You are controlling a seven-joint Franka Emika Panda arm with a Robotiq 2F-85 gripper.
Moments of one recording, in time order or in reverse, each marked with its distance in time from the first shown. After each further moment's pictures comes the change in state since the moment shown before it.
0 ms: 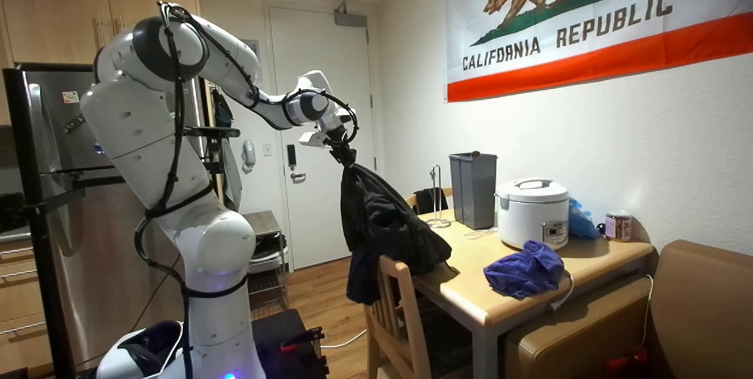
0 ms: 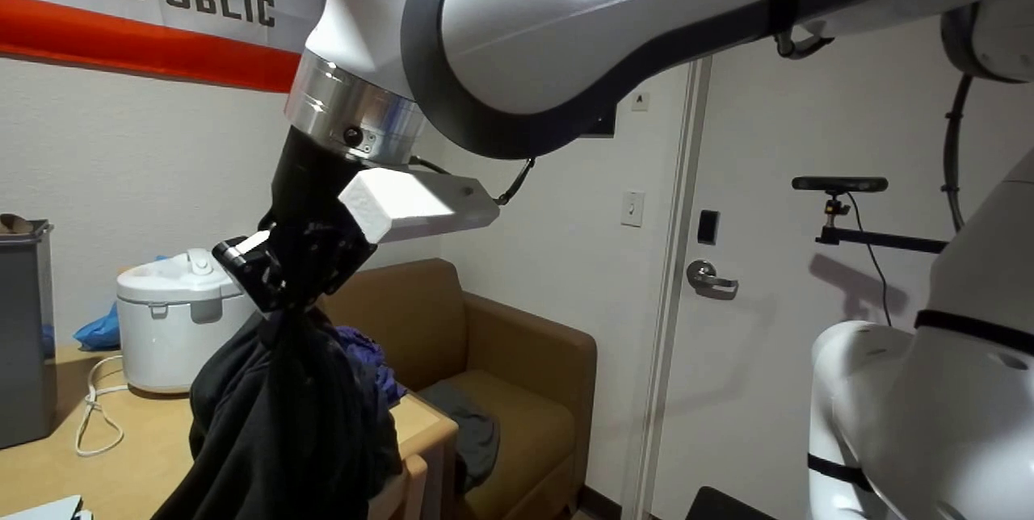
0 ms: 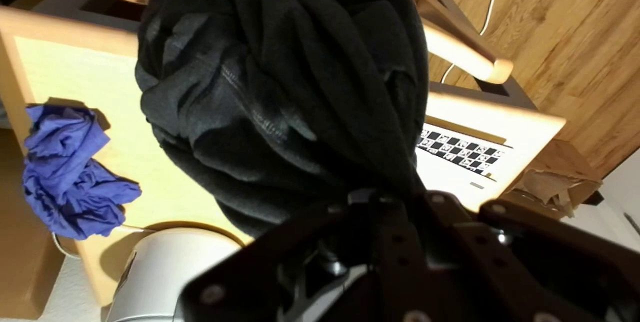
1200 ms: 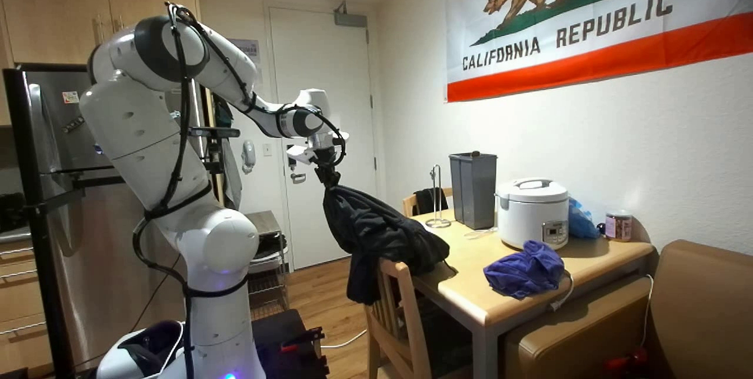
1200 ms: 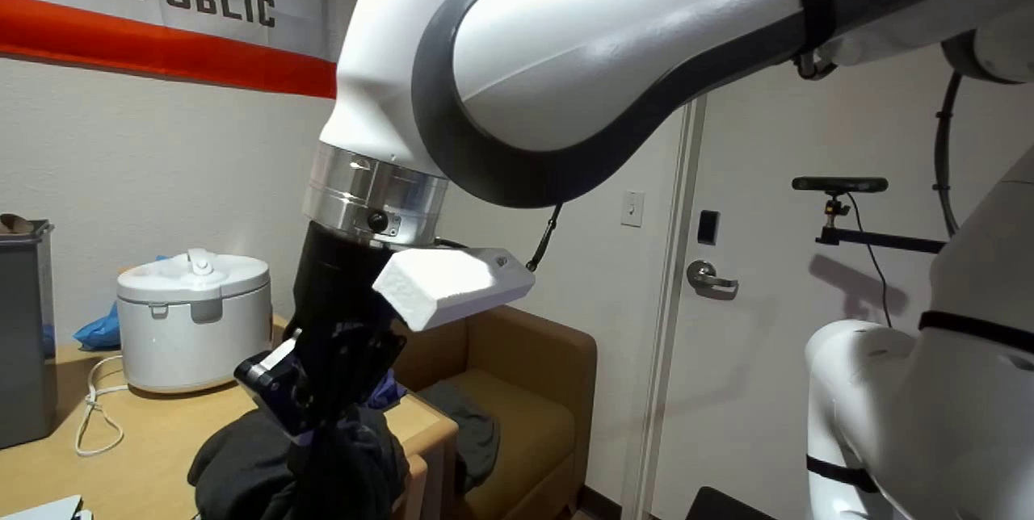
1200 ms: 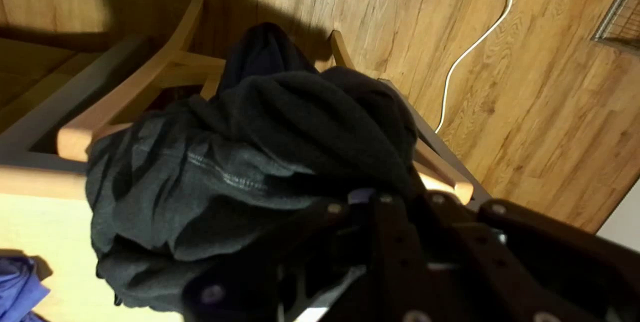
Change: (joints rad) arm 0.069 -0.004 -0.005 -0.107 0.214 -0.075 -0.058
